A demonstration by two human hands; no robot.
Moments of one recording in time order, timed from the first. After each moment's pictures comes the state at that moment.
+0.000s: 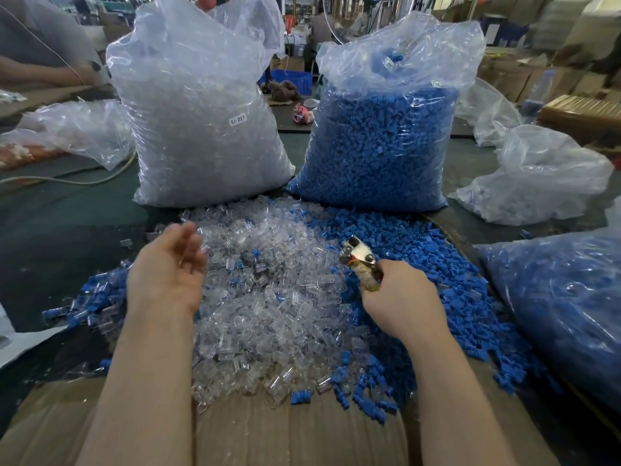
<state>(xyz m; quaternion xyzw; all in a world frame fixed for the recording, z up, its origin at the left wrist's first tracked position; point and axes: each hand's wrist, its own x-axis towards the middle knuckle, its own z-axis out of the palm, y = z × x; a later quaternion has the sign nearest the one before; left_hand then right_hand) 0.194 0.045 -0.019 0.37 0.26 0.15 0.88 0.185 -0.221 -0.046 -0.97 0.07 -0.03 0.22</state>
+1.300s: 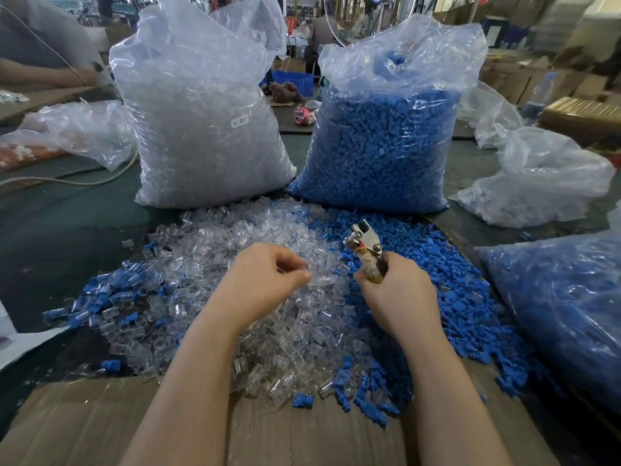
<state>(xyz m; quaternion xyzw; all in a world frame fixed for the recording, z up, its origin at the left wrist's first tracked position) 0.191 -0.020 -0.018 0.91 -0.05 -0.02 0.41 0.184 -0.212 -0.041 -0.95 0.11 -0.08 0.28</state>
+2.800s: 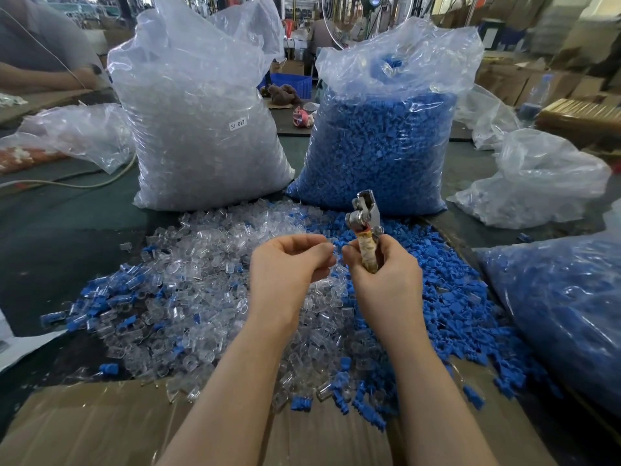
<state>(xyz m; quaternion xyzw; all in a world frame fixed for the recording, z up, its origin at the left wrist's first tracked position) 0.185 -0.066 -0.017 0.63 0.08 0.06 0.77 0.180 -0.191 -0.034 -0.84 0.04 -0.22 0.50</state>
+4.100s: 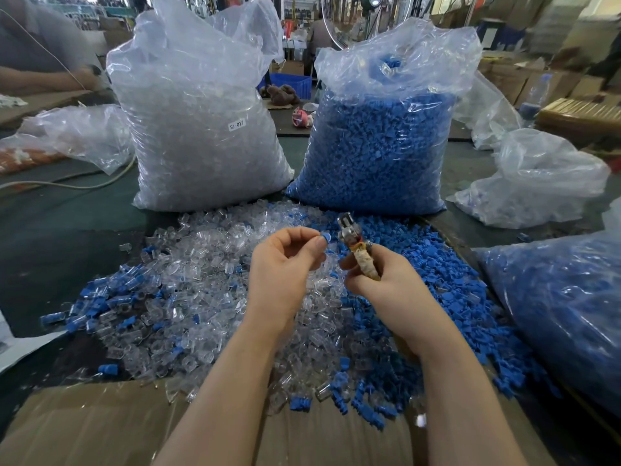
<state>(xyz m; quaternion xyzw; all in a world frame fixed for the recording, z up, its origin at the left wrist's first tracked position) 0.190 -0.057 -0.028 0.66 -0.02 0.12 0.74 0.174 -0.207 -0.019 -0.85 -0.03 0.00 0.52</state>
